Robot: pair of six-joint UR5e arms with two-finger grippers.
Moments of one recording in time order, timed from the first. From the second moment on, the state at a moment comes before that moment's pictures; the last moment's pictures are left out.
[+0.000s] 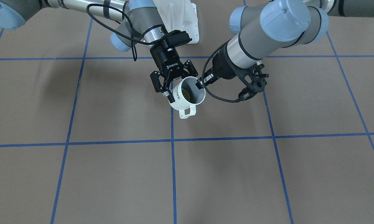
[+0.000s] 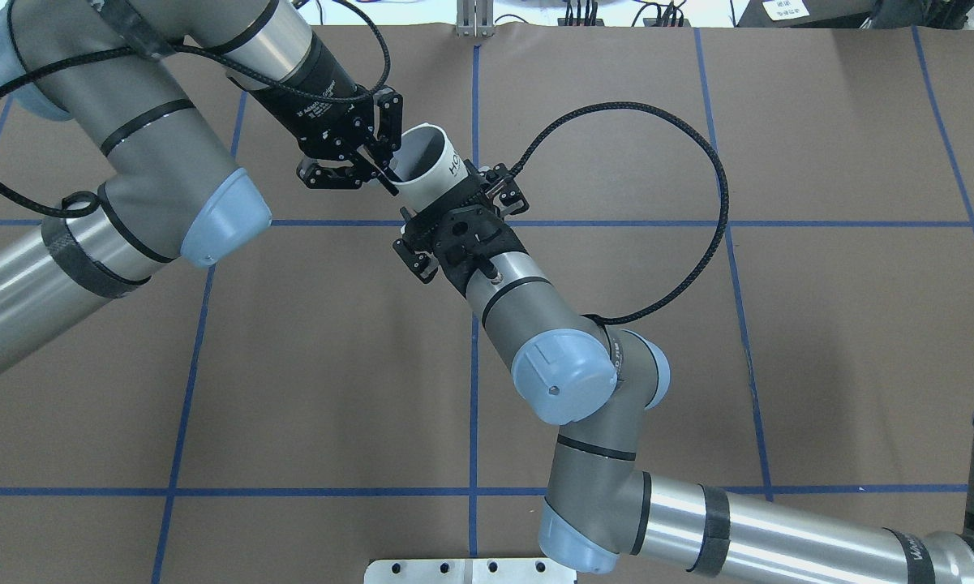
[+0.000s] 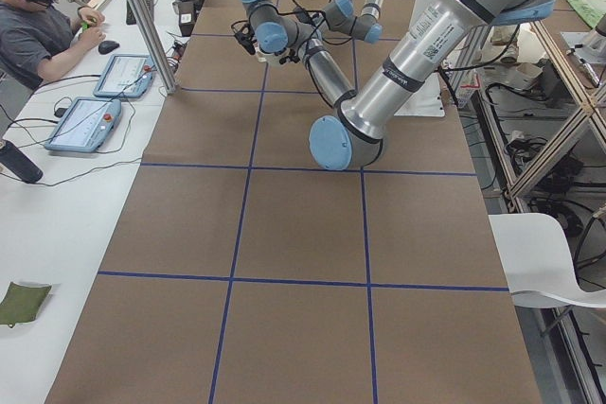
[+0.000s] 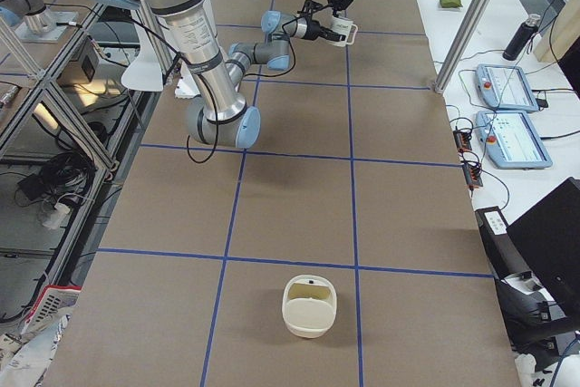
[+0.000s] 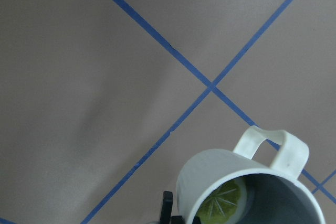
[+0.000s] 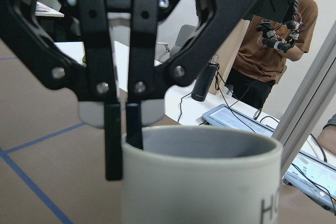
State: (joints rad) left arm -0.87 -2.33 -1.65 -1.73 -2.47 -1.86; right arm 0.34 -0.88 1.53 -0.66 0.92 0.38
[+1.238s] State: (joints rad) left arm -0.86 -2.33 -1.67 -1.75 -2.46 -1.84; right arm 0.33 -0.90 1.54 -0.66 0.92 0.38
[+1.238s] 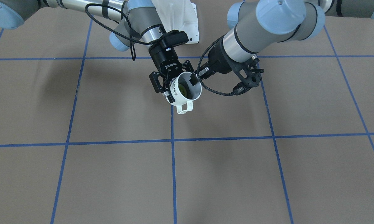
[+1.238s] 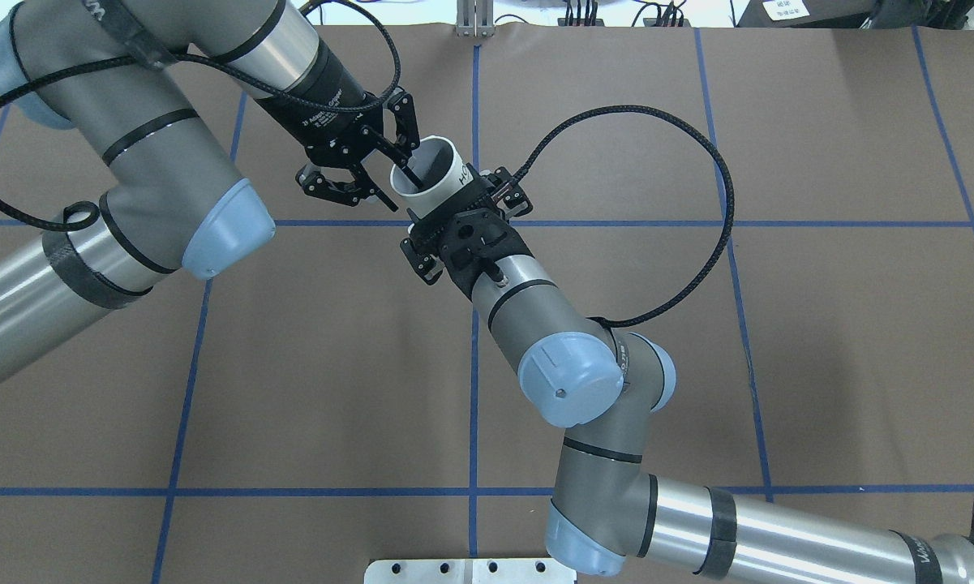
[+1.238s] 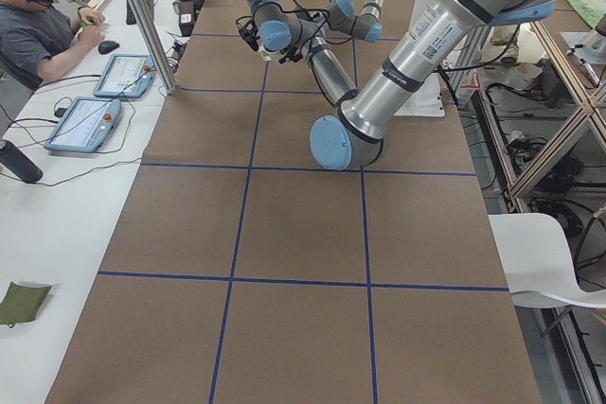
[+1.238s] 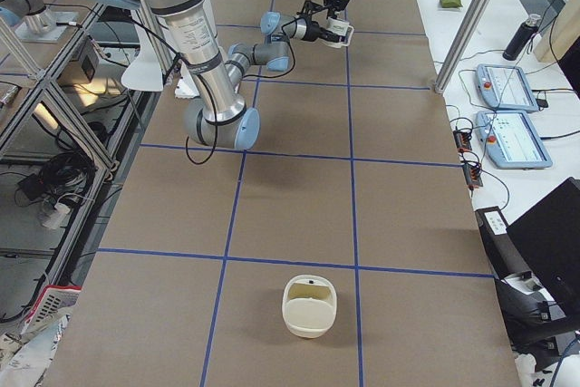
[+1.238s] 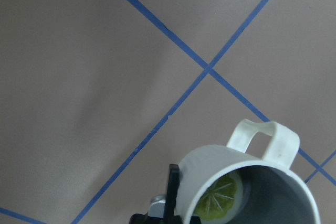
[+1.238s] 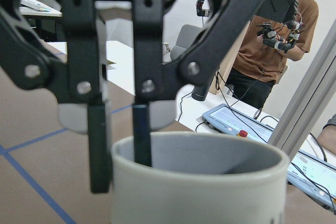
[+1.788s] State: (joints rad) left arm -0.93 -2.30 -1.67 -1.75 -2.48 -1.69; right arm 0.35 -0.95 1.56 -0.66 0.95 0.40
